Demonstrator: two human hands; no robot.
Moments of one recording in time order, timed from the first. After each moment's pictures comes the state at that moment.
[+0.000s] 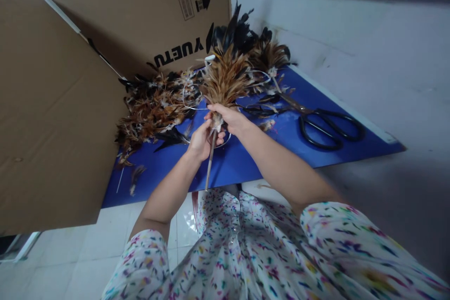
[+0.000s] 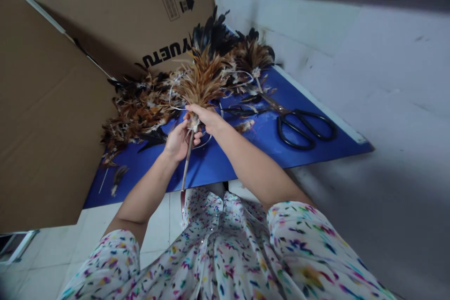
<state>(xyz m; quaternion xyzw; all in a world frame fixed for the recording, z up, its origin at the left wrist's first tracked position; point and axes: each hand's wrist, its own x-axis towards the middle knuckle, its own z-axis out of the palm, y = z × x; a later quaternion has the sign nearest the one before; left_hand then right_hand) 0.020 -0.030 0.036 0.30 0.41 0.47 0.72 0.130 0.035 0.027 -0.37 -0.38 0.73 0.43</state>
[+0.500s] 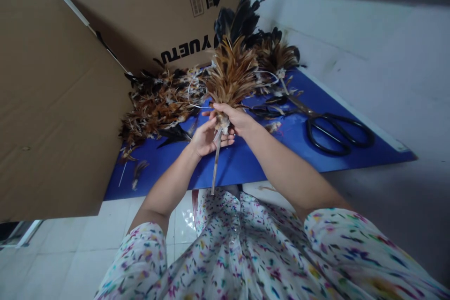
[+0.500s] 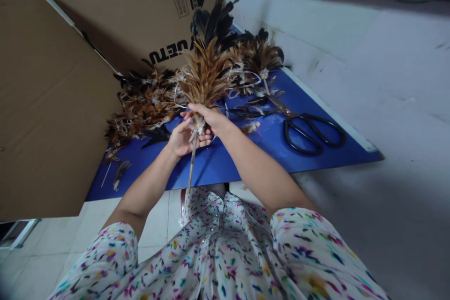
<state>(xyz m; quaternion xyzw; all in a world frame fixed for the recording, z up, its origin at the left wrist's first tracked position) -0.001 -0.012 0.023 0.28 0.32 0.34 0.84 0.133 0.022 0.031 -0.28 -0.43 0.75 0.41</state>
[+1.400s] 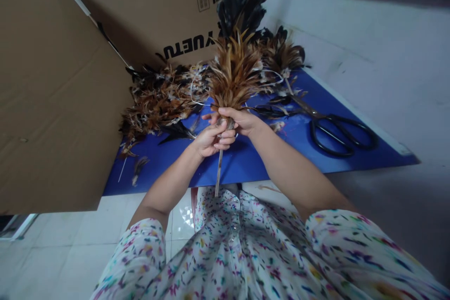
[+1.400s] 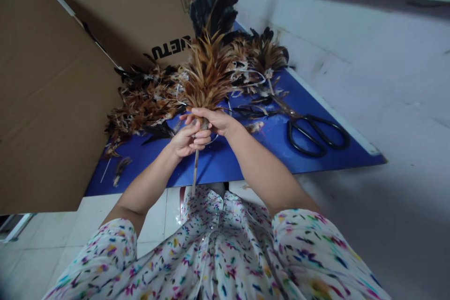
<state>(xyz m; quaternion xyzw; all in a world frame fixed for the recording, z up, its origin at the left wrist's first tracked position) 0.005 -0.028 0.034 0.27 0.28 0.31 0.87 0.142 0.025 0.025 -0.16 -0.54 0.76 0.33</state>
